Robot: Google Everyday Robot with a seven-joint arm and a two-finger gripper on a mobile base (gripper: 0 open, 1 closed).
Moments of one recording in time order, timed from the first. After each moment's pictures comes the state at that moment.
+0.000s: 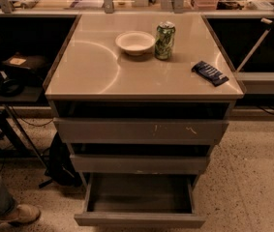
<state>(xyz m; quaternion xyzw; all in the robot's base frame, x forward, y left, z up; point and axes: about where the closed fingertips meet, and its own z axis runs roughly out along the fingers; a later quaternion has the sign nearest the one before) 0.301 -0.366 0.696 -0.51 0.83 0.06 0.21</state>
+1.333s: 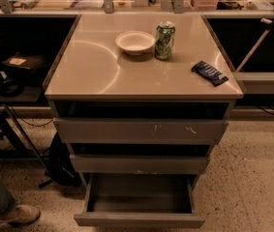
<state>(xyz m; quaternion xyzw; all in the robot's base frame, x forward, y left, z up) 0.228 -0.355 0.543 -0.46 0.81 0.17 0.31</state>
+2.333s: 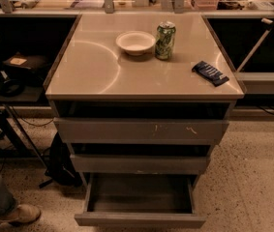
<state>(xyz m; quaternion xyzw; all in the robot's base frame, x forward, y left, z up) 0.235 -0.287 0.374 -0.41 0.80 0.30 0.33</state>
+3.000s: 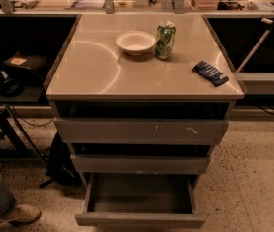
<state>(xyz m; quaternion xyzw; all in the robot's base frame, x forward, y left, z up) 0.233 -0.241 0.349 -0.40 0.76 0.33 0.40</state>
